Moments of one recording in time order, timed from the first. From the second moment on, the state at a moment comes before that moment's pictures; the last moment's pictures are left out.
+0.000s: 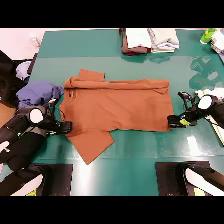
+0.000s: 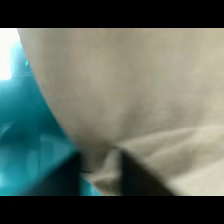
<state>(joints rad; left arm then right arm) -0.21 -0.98 0.56 1.32 -1.02 -1.78 -0.07 -1.07 0.69 -1.41 1.20 1.57</state>
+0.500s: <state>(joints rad) -0.21 -0.86 1.08 1.39 -1.10 -1.71 -0.07 -0.89 1.04 -1.41 1.25 1.57</state>
